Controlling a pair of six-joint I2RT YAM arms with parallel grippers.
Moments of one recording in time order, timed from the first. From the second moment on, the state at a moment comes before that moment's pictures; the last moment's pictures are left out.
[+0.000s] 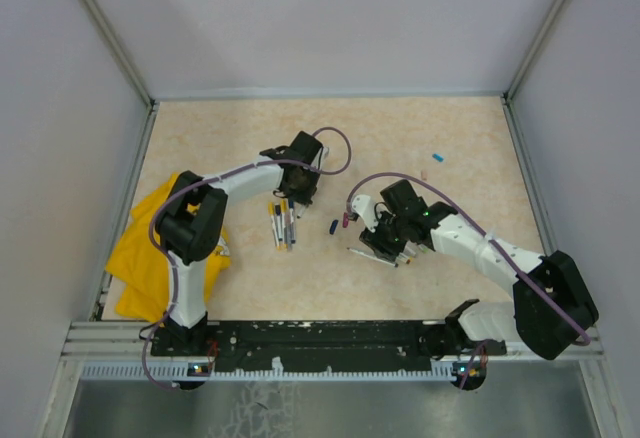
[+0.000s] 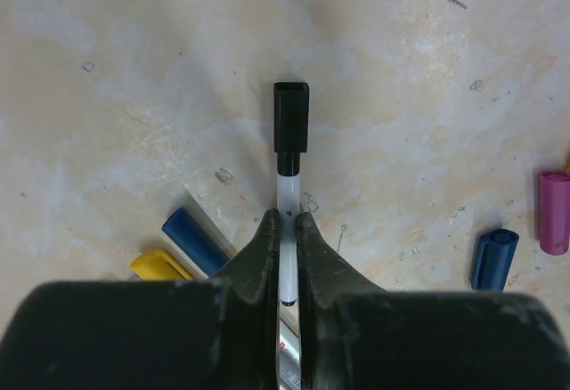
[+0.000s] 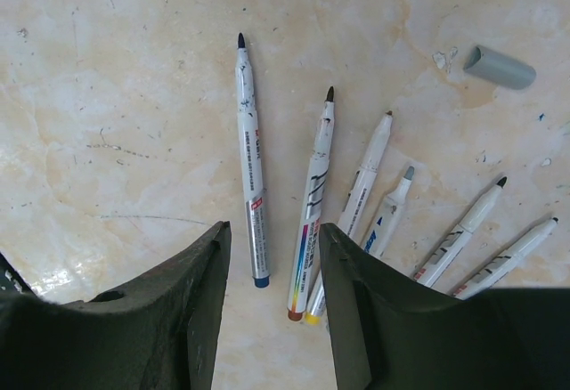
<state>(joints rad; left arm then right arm) -0.62 2.02 1.44 -0.54 -0.04 -0.16 0.59 1.26 0.74 -0.54 -0.25 -0.50</state>
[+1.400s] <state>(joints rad) -0.62 1.52 0.93 -0.13 0.14 -0.30 0.59 1.22 0.76 -0.55 -0.35 -0.49</state>
